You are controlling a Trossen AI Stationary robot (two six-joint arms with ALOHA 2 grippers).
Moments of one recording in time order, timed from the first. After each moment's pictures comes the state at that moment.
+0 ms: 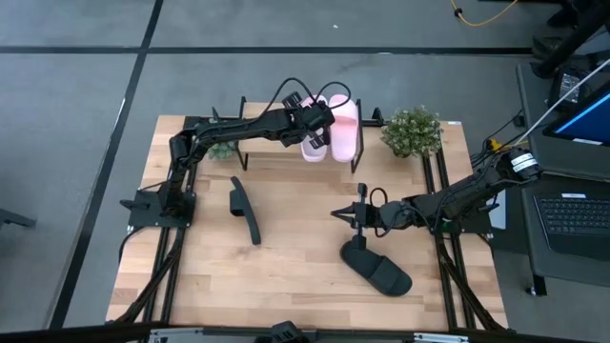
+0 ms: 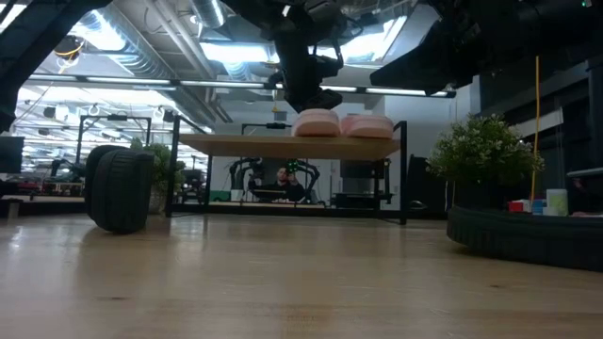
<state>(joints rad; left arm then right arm) 0.35 2.02 1.83 -0.68 -0.70 0.03 0.33 1.36 0.52 0.55 0.45 -0.03</state>
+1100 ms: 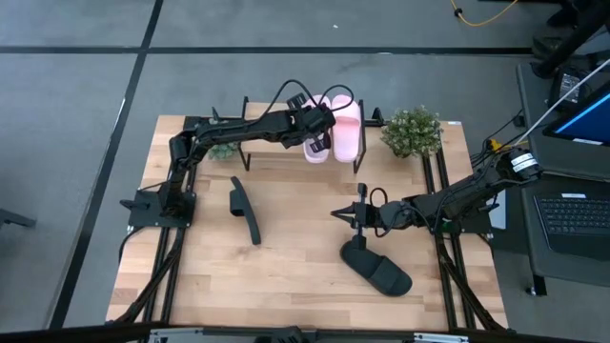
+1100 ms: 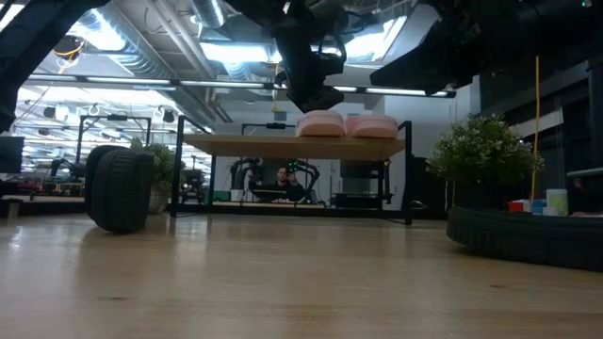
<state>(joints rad) 0.33 2.02 1.83 -0.67 -0.66 0.13 0.33 1.36 0.52 0.55 0.45 -0.03</state>
